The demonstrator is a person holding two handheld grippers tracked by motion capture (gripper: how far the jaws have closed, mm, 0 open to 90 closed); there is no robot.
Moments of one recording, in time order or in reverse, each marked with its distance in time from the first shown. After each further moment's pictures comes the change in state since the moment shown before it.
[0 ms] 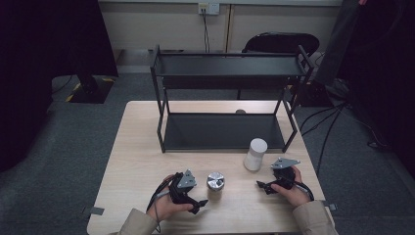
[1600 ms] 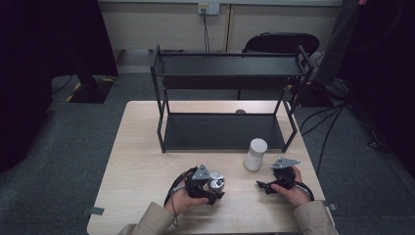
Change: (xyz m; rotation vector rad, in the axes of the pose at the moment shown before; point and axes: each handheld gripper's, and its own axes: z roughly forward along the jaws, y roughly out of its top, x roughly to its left) left arm 0.006 0.019 0.036 -0.059 -0.081 -0.080; right arm 0.000 0.000 0.000 0.000 0.000 0.000
